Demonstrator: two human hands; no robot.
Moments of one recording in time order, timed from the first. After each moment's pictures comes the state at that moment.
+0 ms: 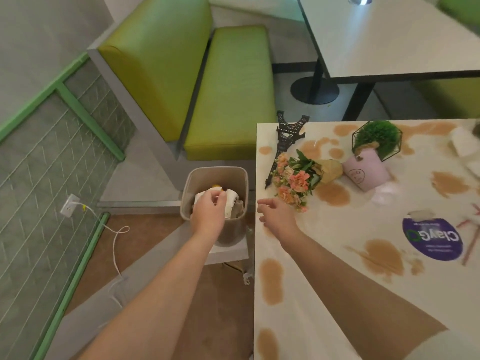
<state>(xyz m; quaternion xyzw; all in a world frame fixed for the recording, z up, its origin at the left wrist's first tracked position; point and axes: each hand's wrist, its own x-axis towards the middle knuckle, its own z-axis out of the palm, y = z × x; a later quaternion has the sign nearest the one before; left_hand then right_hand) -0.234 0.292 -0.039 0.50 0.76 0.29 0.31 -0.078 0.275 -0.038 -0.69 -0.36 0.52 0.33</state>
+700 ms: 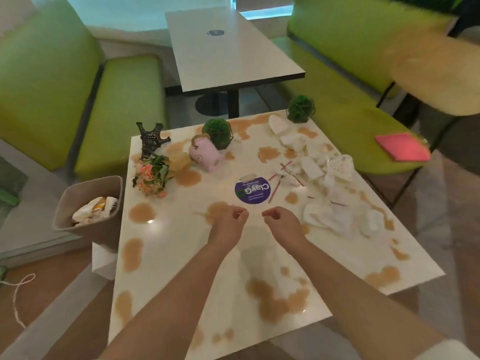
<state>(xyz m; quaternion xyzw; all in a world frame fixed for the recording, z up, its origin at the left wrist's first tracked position) 0.117 0.097 -0.022 0.65 0.57 0.21 0.45 0.250 0.030 0.003 -0.79 -0.35 0.36 0.35</state>
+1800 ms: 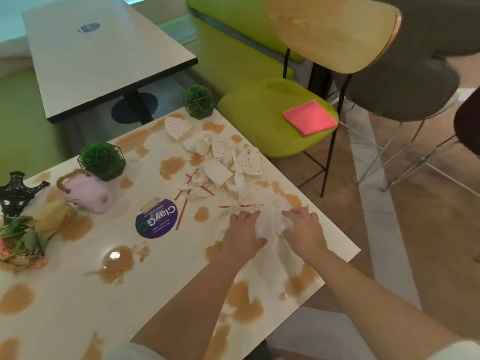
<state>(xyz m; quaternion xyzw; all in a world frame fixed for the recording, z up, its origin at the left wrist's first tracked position) 0.373 0.041 -0.072 0.90 0.36 -0.06 0.24 0.499 -0.072 -0.066 -0.90 -0.35 0.21 0.16</state>
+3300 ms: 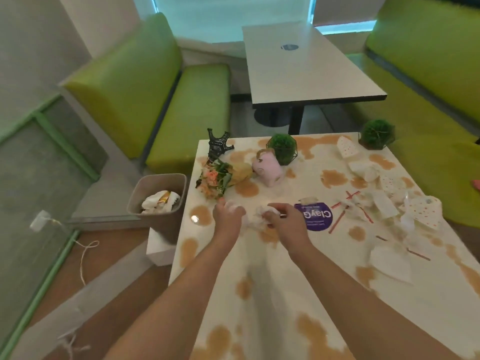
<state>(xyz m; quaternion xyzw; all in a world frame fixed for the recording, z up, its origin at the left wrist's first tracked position) 0.020 0.156 0.023 0.41 0.66 0.40 0.49 0.156 0.117 0.025 -0.65 -0.37 0.45 0.48</state>
